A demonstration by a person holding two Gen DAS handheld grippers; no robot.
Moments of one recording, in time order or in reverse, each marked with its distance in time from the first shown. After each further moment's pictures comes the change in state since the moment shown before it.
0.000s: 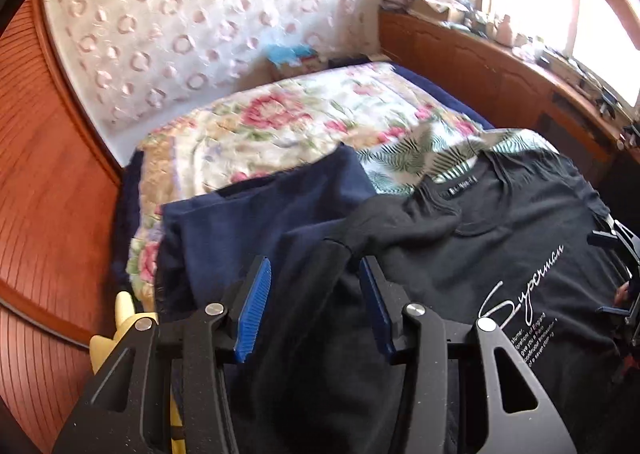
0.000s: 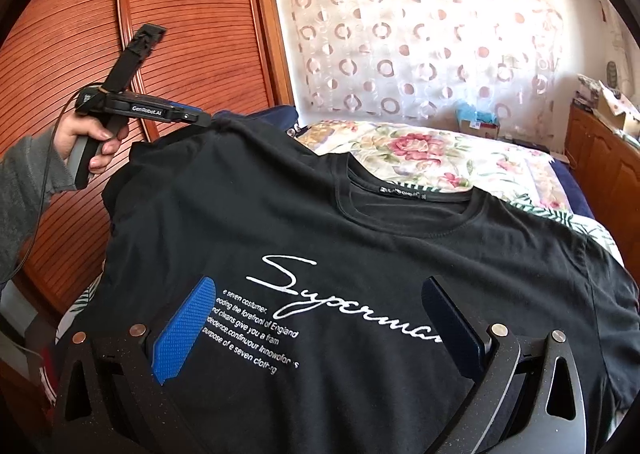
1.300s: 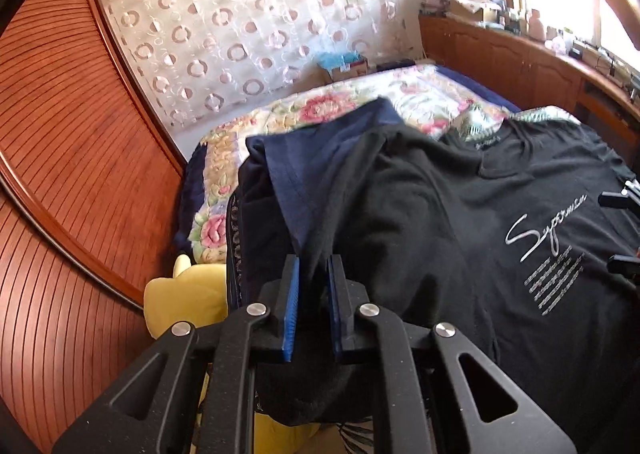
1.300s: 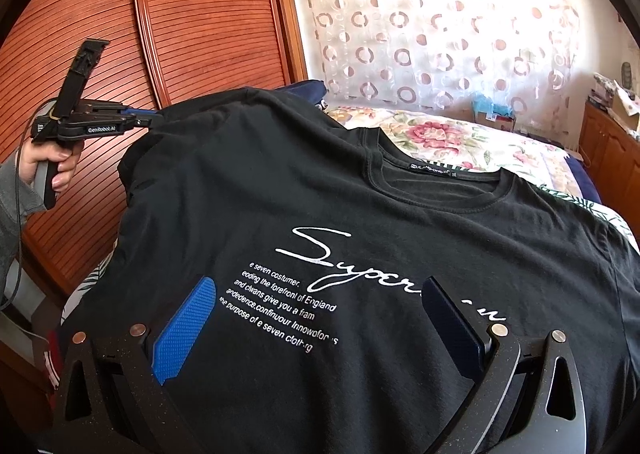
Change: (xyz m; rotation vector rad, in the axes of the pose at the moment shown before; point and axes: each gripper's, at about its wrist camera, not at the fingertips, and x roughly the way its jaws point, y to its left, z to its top) left arm -0.069 -0.003 -0.090 -0.025 -0.078 0.213; right arm 0.010 0.021 -0.016 -0.032 0.040 0.038
